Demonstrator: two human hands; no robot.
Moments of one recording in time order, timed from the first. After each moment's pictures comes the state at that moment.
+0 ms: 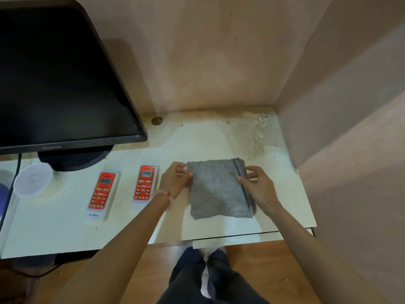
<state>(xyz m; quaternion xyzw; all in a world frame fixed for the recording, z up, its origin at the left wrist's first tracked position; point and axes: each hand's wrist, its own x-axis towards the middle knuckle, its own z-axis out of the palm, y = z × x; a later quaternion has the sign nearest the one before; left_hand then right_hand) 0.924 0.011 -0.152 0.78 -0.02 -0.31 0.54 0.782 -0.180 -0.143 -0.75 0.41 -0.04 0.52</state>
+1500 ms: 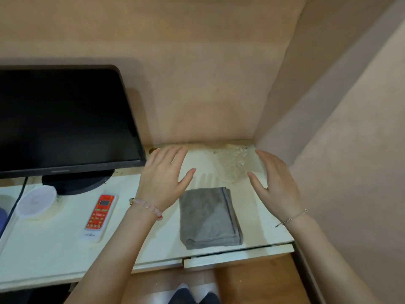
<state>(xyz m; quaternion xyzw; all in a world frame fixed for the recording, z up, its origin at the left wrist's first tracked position) 0.893 0.024 0.002 0.88 -0.43 0.16 0.15 0.735 -0.180 -0.002 -0.94 0.20 -0.22 0.16</state>
